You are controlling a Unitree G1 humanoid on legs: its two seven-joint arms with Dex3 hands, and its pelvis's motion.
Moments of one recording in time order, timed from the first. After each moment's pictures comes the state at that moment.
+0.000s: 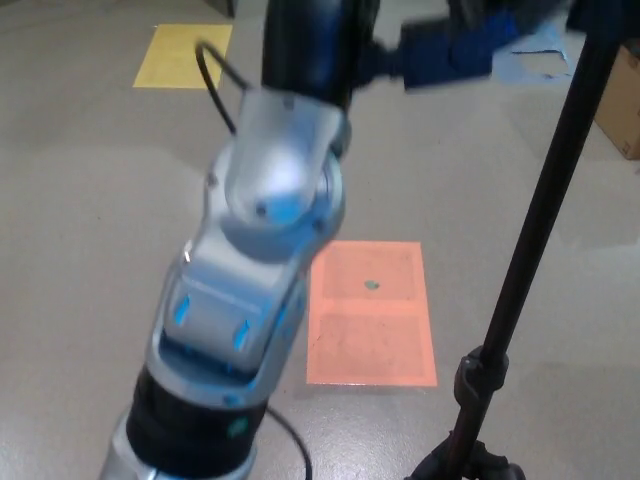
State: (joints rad) left_arm -0.85 -0.07 -0.18 -0.34 0.03 0.40 0.15; right_arm -0.08 -0.01 0.14 0.91 -0.32 -0.55 -0.36
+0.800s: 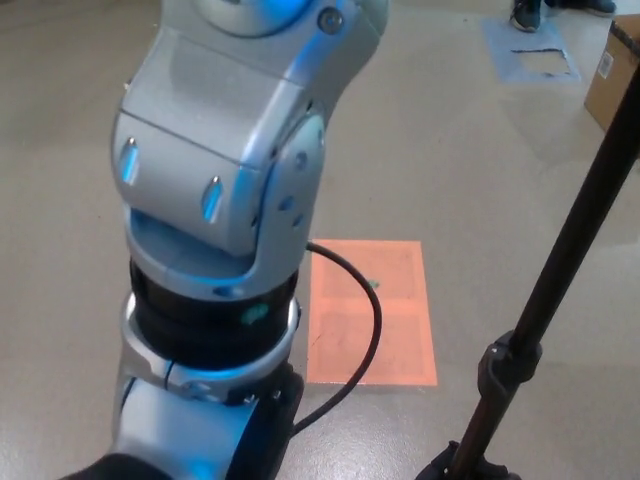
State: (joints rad) left_arm -1.24 -0.13 -0.02 -0.39 -0.06 0.61 0.16; right_arm -0.09 -0.01 0.15 0.97 -0.31 -0.58 -0.36
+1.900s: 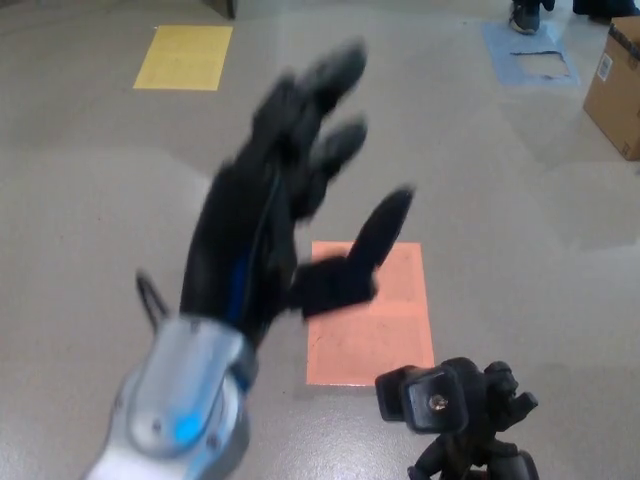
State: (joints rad) left_arm -0.17 0.01 -0.25 -0.75 -0.10 0.65 0.10; right_arm -0.04 -0.04 0.15 0.78 -0.31 -0.59 -0.34
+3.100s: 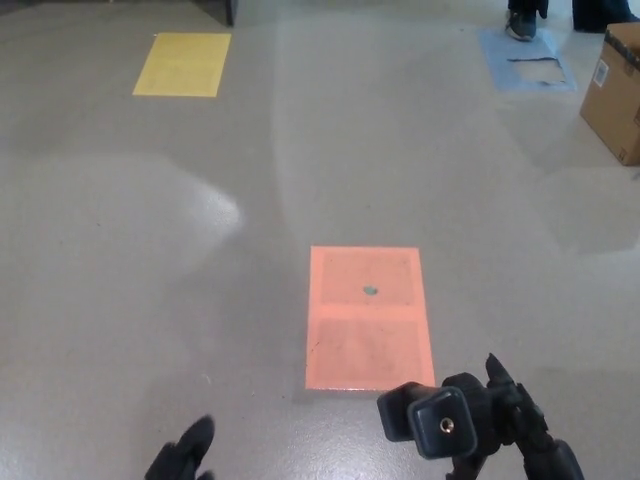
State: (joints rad) left_arm 0.60 0.16 -0.21 -0.47 -0.08 0.24 0.08; right_arm 0.09 -0.18 0.16 0.47 -0.30 -0.56 -0.20
